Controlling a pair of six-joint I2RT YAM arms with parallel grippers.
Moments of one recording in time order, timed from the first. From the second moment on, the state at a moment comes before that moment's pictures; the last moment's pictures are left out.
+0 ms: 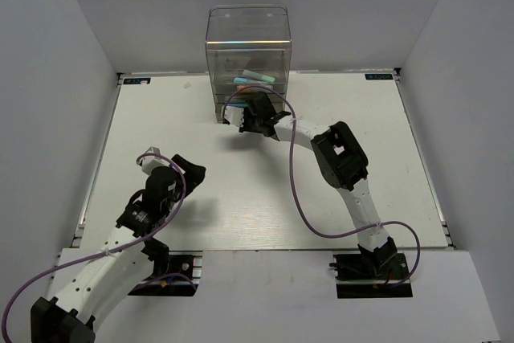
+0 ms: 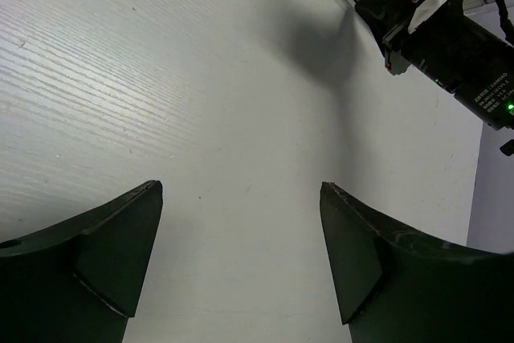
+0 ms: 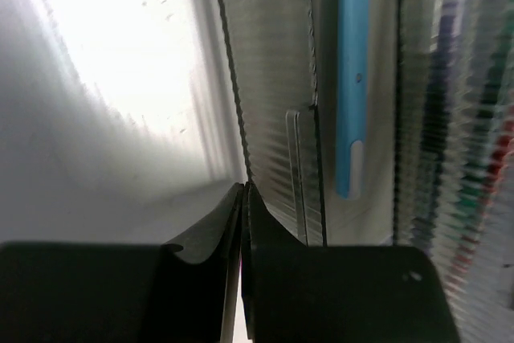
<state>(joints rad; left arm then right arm) -0.46 0.60 0.39 -0.32 -0.28 -0.99 0.68 2.32 1.73 -0.13 -0.04 -0.92</state>
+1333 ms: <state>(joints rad) -0.46 0.67 0.45 -0.32 -0.24 -0.88 0.68 1.92 1.41 -0.09 -0.27 -0.82</state>
